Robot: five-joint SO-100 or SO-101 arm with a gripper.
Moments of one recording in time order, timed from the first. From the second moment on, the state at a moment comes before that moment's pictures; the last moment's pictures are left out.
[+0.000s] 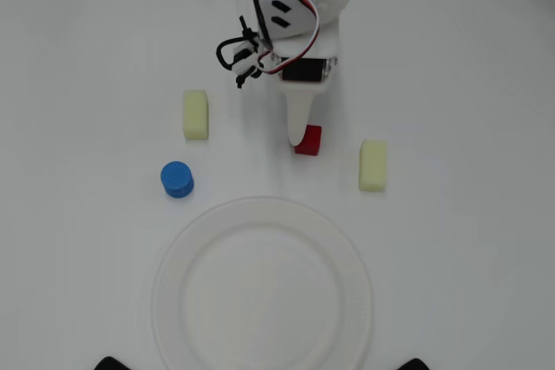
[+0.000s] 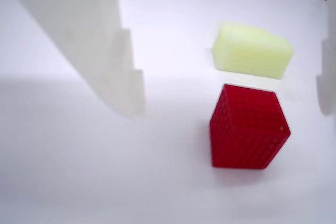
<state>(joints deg) -14.6 99.2 114.4 61.5 17.1</state>
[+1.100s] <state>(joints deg) -22.1 94.1 113.5 55.7 19.8</state>
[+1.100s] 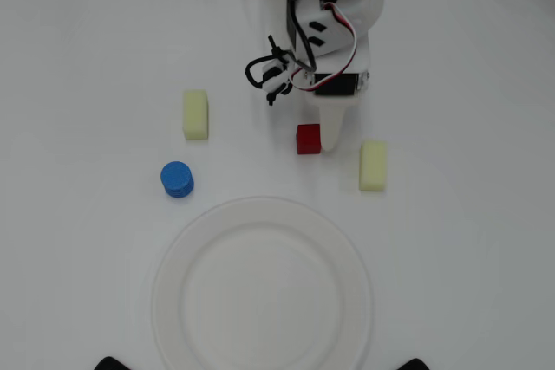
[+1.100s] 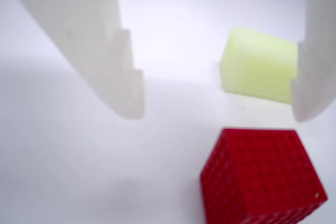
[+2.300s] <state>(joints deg) -16.6 111.7 125.3 48.3 10.6</state>
